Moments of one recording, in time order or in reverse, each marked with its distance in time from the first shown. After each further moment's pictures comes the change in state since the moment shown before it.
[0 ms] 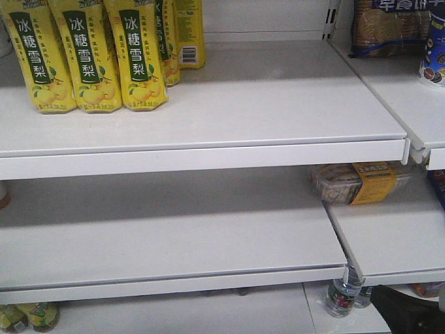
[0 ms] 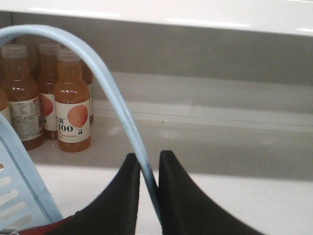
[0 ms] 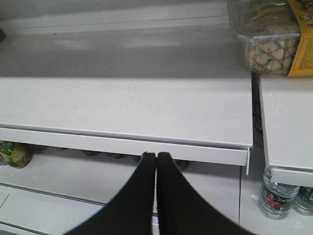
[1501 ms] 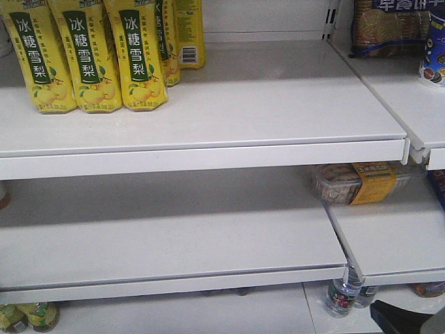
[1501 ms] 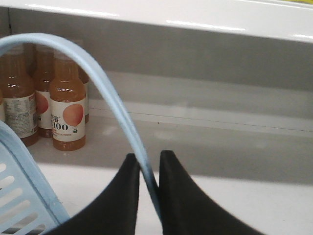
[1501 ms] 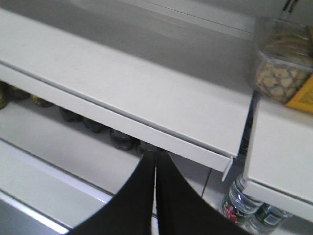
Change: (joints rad) left arm 0.000 0.000 0.000 -0.024 -0.003 -0.001; right arm 0.000 -0.076 0.038 -0.673 0.041 0.348
